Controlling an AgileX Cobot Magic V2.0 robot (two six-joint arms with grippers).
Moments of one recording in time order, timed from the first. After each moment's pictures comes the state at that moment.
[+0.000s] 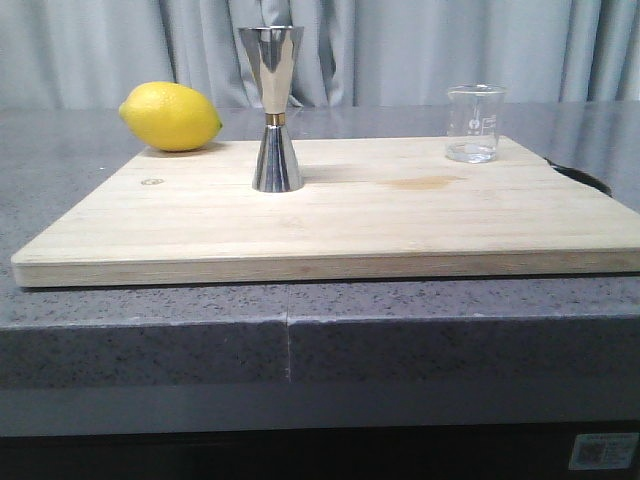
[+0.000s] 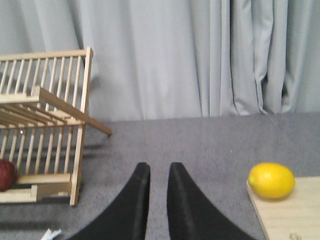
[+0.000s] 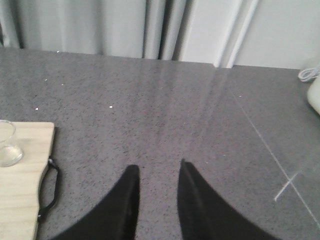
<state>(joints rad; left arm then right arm) 0.11 0.54 -0.96 -0.18 0.62 0.23 0.21 0.65 -1.01 -0.52 0.82 0.29</state>
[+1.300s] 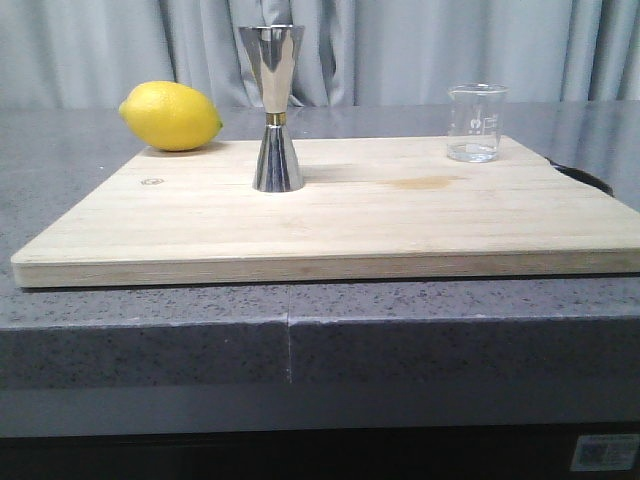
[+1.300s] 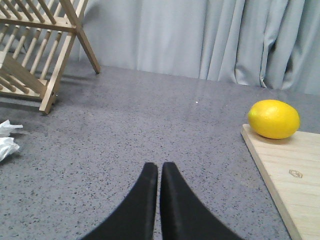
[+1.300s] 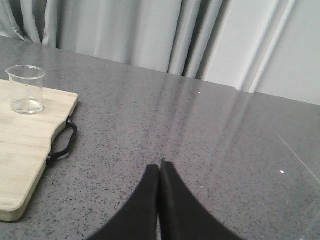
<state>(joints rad) 0.11 0.12 -0.21 -0.43 0.25 0.29 0.21 0.04 -0.32 -0.59 0.50 0.27</state>
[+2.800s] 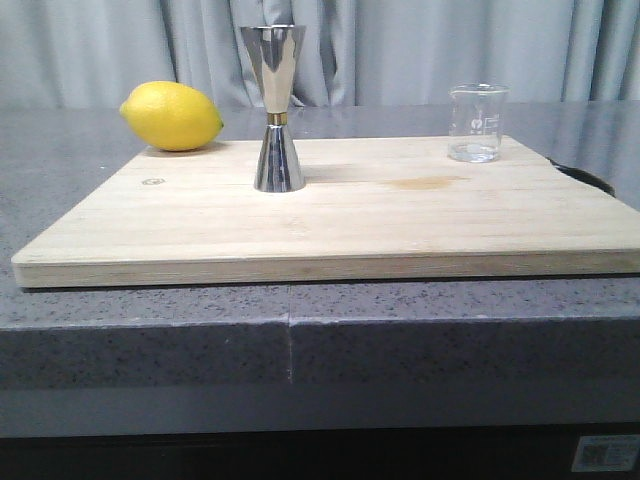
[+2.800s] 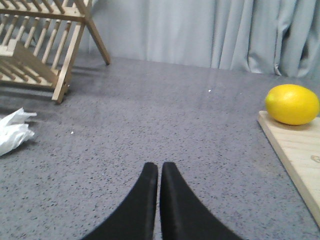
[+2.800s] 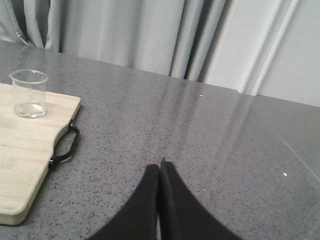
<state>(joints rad) 0.10 0.10 -0.14 -0.17 0.21 0.07 0.21 0.04 -0.32 -0.59 0.49 0.28</state>
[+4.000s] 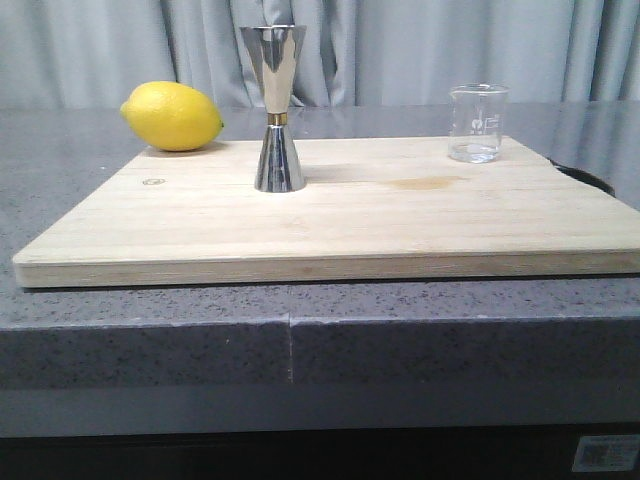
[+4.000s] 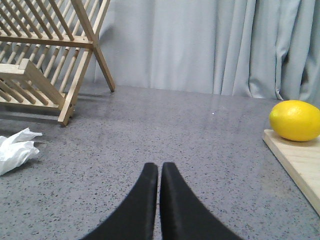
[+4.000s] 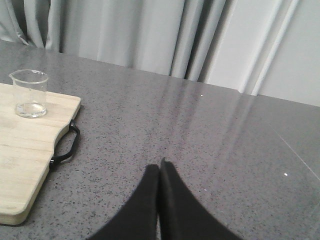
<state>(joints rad) 0.06 -0.01 0.00 0.00 0.02 -0.07 0.21 0.04 -0.32 -0.59 0.49 0.28</state>
